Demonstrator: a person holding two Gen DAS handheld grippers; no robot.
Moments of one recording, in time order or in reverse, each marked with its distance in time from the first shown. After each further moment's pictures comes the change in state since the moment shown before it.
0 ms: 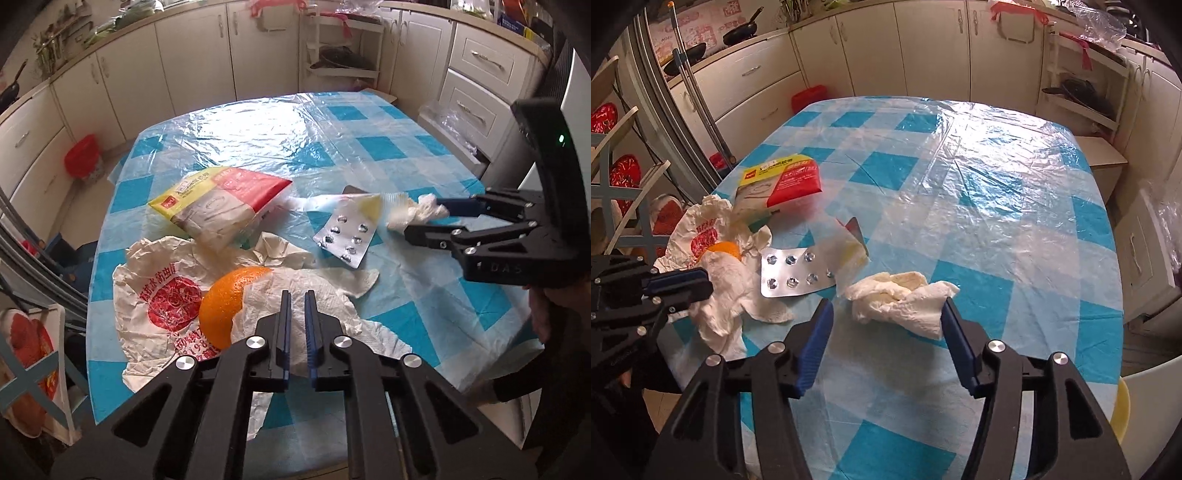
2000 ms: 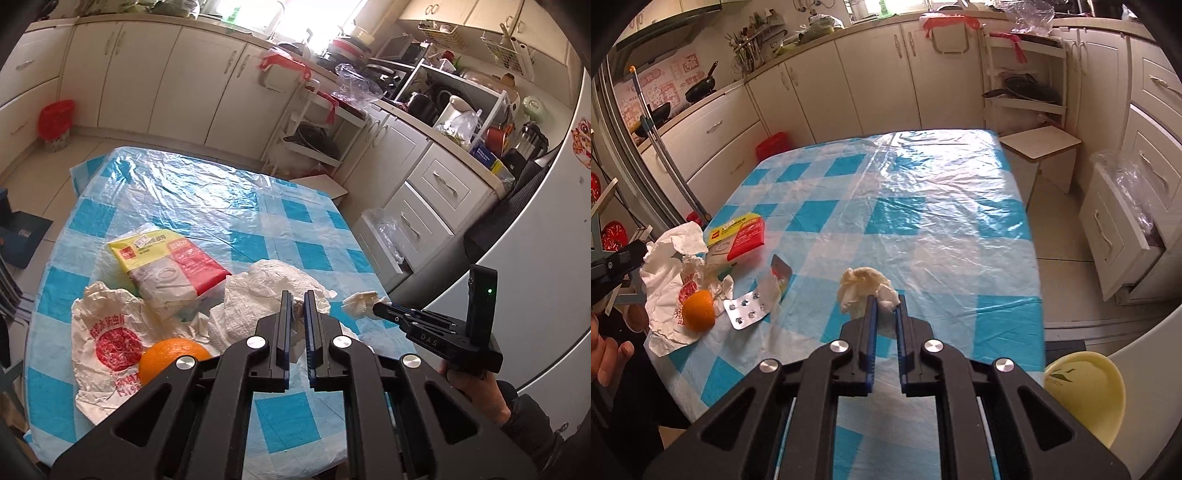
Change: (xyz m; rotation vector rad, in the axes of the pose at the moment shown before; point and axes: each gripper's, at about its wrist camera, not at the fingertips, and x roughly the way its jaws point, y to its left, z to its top) left arm -0.045 0.018 0.034 -0.267 -0.241 -0.335; right arm -0.053 -0.069 -0.017 0.188 -0.143 -0.060
